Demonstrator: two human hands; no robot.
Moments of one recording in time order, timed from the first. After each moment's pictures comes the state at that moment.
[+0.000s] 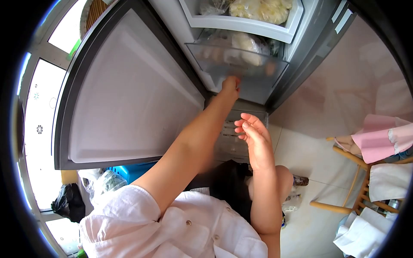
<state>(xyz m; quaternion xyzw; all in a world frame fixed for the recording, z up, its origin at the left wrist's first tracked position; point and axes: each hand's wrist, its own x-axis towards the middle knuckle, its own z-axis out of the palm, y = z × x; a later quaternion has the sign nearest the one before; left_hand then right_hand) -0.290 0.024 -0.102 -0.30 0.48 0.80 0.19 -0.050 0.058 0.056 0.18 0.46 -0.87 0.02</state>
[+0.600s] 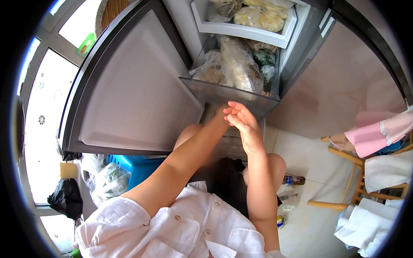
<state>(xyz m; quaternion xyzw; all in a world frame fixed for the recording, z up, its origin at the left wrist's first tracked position) -0.200 -0.020 -0.146 -0.38 0.41 0.79 0.25 -0.062 0.034 0.062 0.05 0.53 -0.85 0.02</state>
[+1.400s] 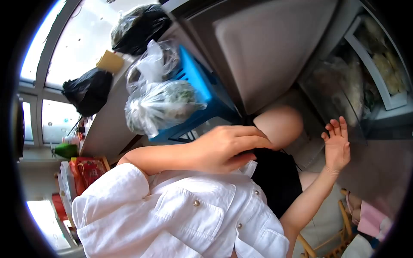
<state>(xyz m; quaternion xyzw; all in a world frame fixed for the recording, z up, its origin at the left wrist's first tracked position) 0.038 -0.301 0.172 0.31 0.83 0.47 0.02 -0.063 0.045 0.042 -0.15 0.42 -0.88 0.13</state>
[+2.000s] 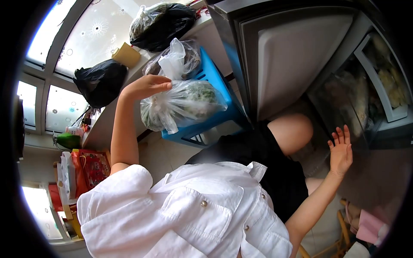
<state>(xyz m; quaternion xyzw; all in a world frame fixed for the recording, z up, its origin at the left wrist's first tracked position) 0.044 -0.560 0.213 -0.18 0.92 0.27 0.23 -0.062 0.048 0.027 -0.09 0.45 -0.88 0.13</state>
